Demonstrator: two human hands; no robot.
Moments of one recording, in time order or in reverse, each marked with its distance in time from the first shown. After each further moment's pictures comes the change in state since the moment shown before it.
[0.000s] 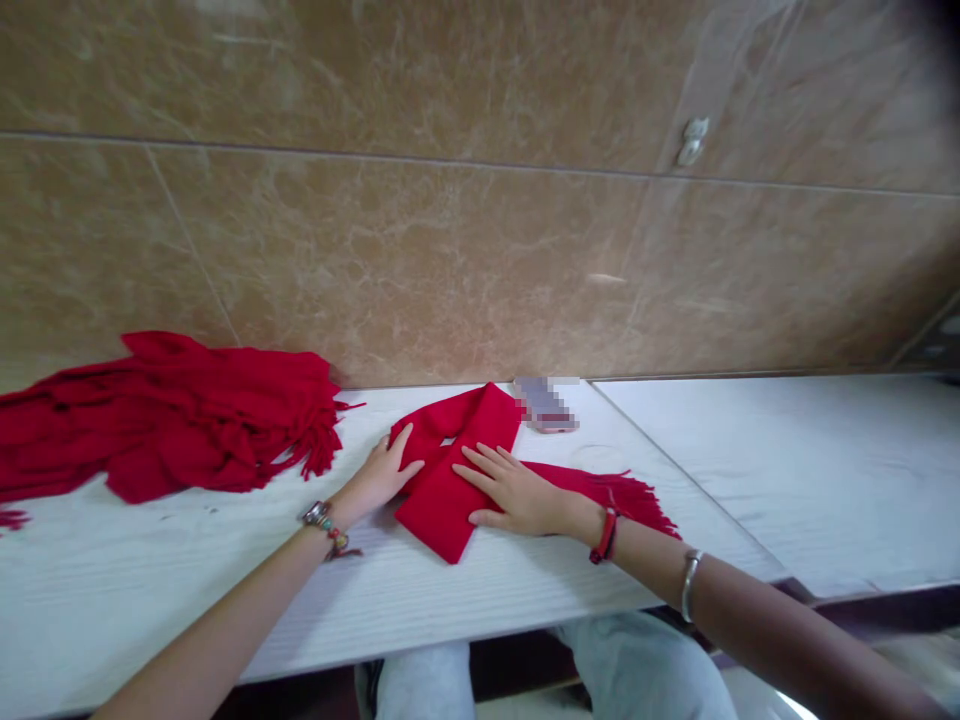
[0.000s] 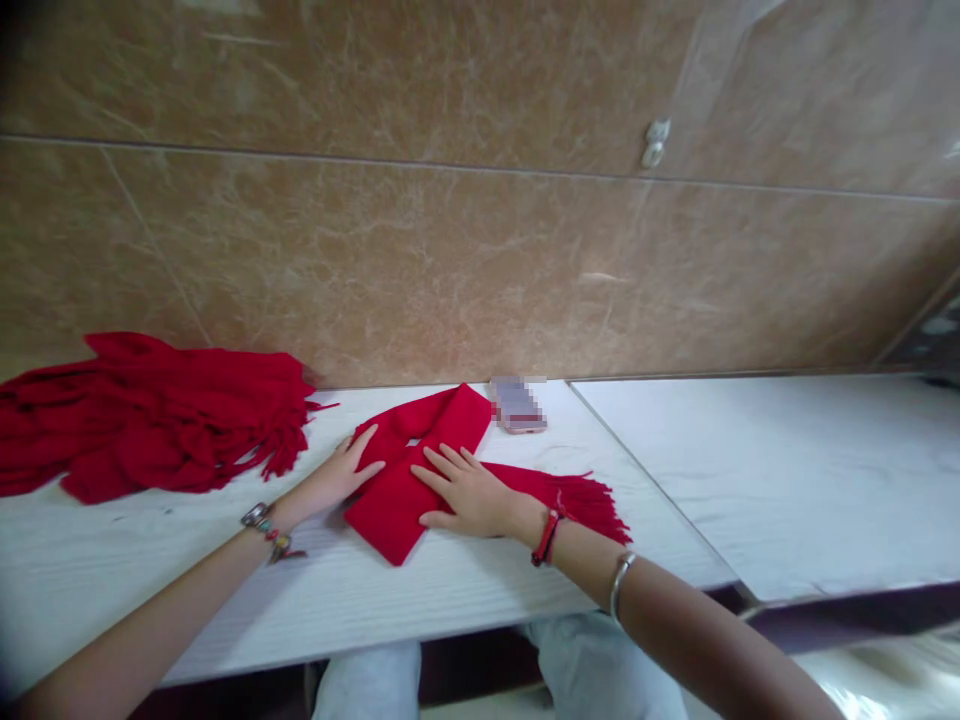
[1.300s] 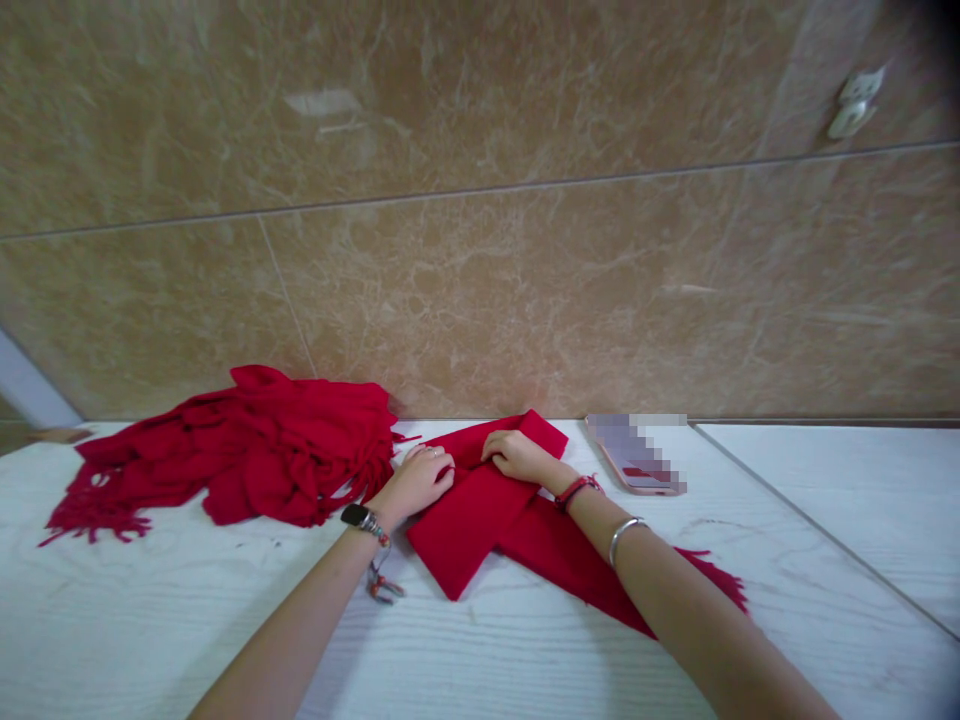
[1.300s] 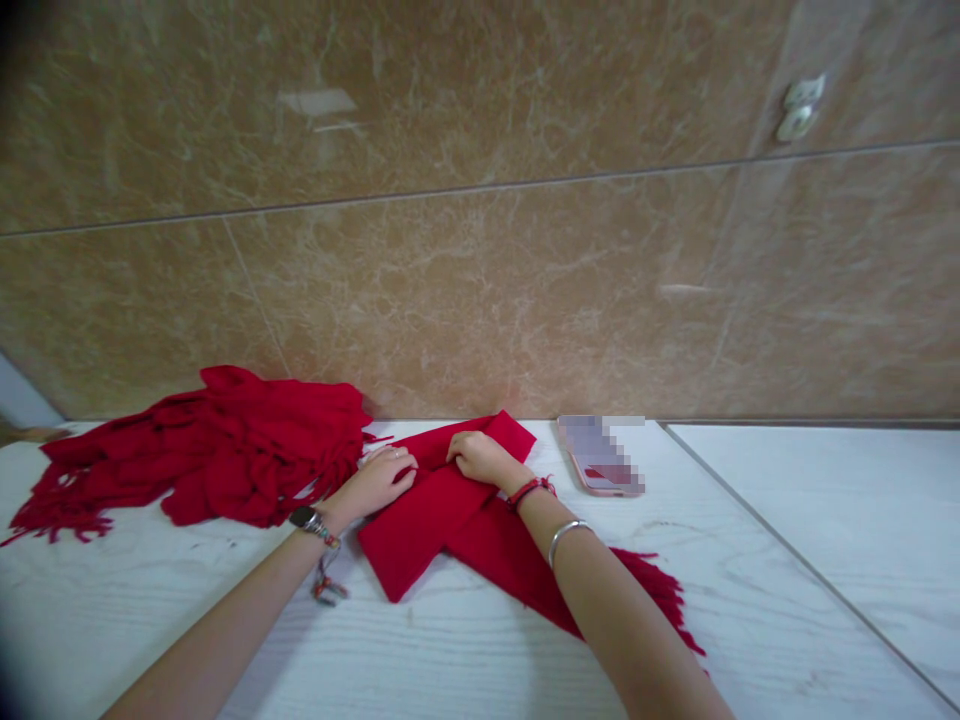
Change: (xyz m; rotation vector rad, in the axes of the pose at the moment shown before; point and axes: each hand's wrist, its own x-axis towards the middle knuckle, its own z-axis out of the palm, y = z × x) left_hand 0.036 -0.029 -0.035 0.341 0.035 0.233; right_hand 0.156 0.073 0.012 0.096 0.224 -0.155
